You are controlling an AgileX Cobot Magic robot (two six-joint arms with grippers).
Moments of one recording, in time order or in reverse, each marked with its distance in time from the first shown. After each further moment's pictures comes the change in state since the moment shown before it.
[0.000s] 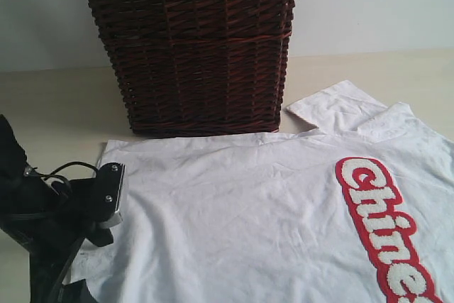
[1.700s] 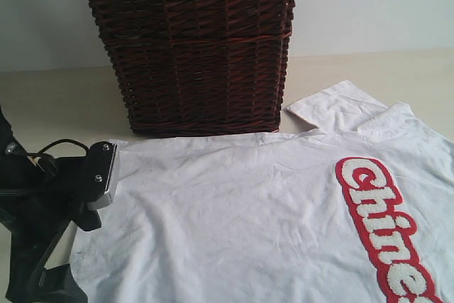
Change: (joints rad) left arm 0.000 -0.098 -0.064 0.175 0.134 -0.178; right arm 0.000 0.000 0.000 0.000 0.000 0.000
